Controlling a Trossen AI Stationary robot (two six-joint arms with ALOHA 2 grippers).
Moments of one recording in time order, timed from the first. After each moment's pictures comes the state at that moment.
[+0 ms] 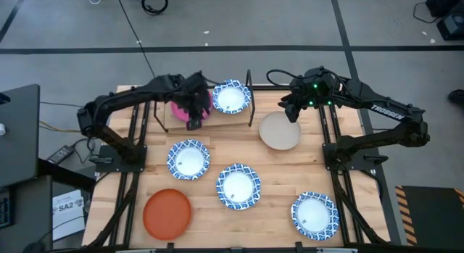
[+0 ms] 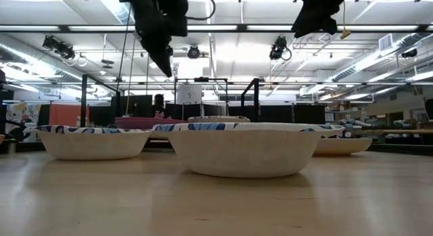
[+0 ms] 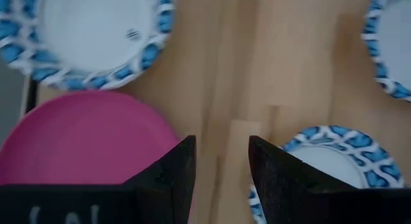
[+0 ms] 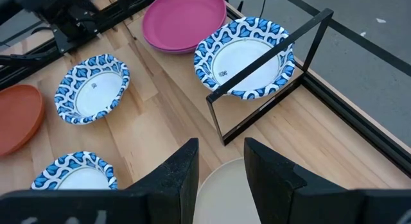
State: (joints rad) left arm 0.43 1.54 1.39 -1.00 0.09 0.33; right arm -0.39 1.05 1.20 -0.83 -0.01 0.26
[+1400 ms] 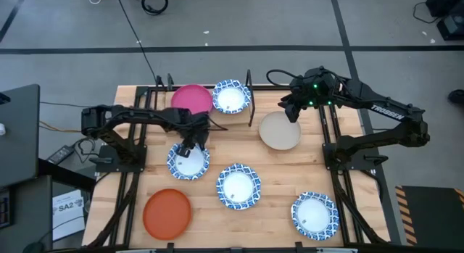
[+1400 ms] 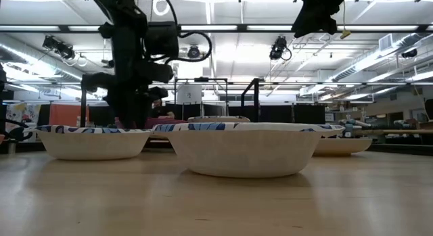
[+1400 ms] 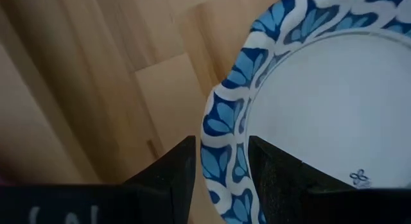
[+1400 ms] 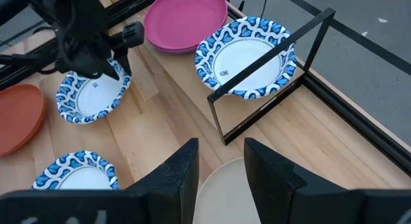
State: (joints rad) left arm 0.25 1.57 0.93 -0.71 0.02 0.62; right arm -0.39 1.05 1.20 -0.83 -0.01 0.26
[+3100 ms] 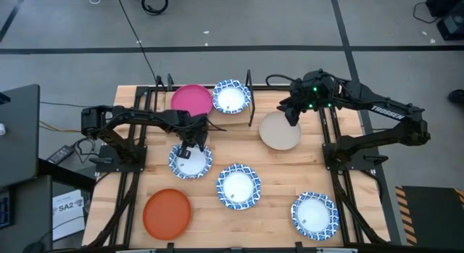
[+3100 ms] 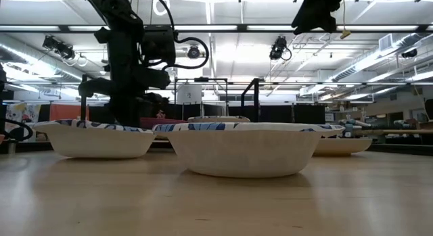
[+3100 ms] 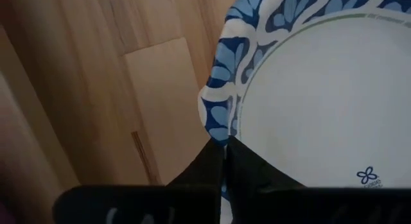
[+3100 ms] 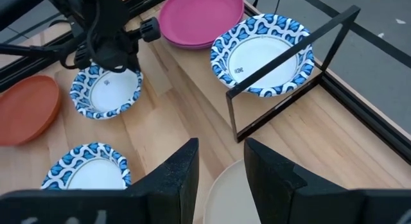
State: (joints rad) left arm 0.25 1.56 0.88 -0.67 0.01 0.51; right arm -0.34 1.05 1.20 -0.83 -0.02 0.27
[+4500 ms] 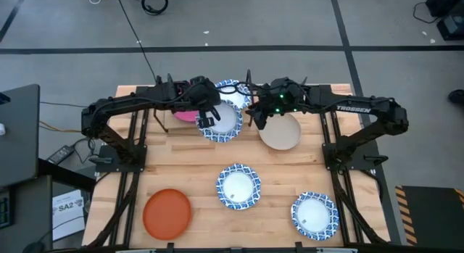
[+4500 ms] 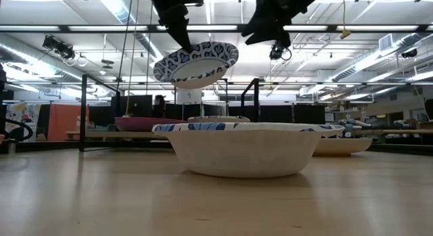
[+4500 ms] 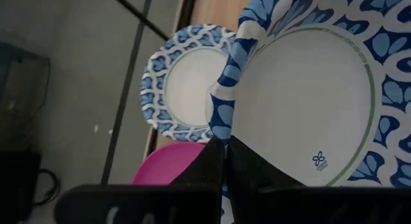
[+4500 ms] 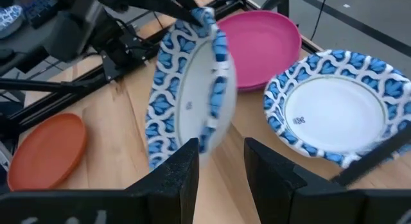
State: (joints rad) left arm 0.25 1.56 1.55 -0.91 -0.38 0.24; right arm -0.25 1.35 1.20 -0.42 -0.03 0.35
